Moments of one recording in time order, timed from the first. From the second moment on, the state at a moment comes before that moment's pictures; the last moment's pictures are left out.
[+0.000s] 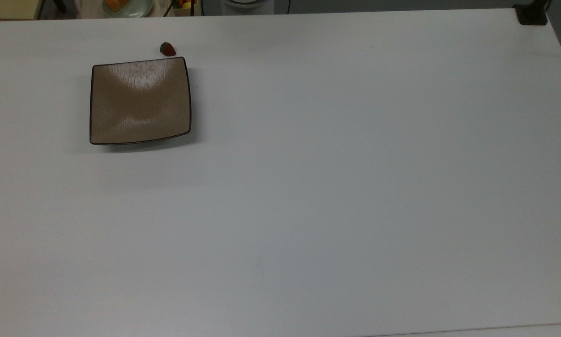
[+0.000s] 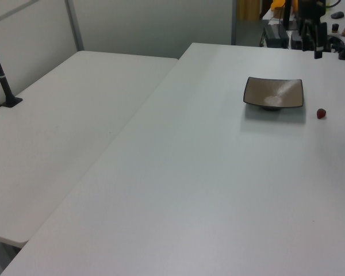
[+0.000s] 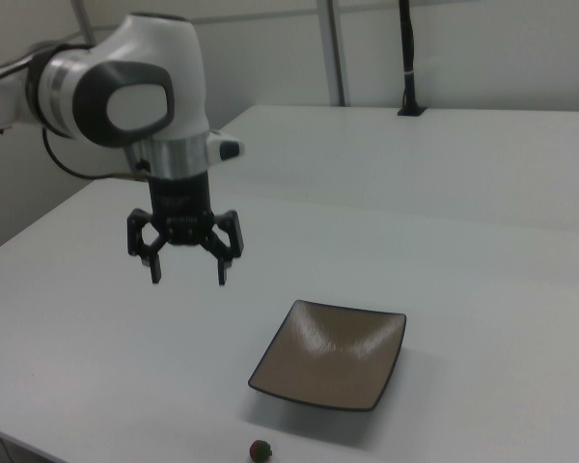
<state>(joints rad) -0.05 -0.24 -0.06 -1.99 0.01 1.58 -0.66</state>
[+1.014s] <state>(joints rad) -0.20 -0.19 -0.06 -2.44 -0.18 2.07 -0.66</state>
